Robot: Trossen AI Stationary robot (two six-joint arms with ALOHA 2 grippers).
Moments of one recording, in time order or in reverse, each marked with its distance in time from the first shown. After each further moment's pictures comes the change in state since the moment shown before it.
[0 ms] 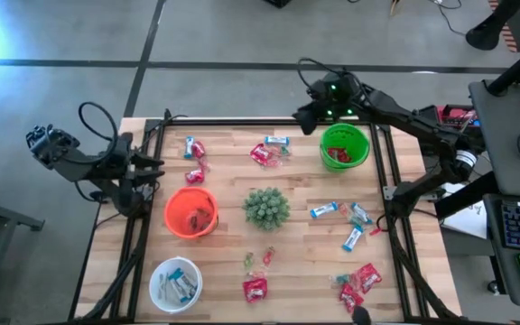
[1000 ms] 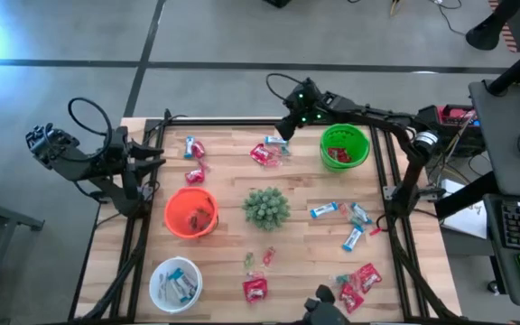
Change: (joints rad) left arm 0.002 0.017 0.009 0.068 -0.163 0.006; right arm -0.020 0.337 0.000 0.174 -0.020 -0.012
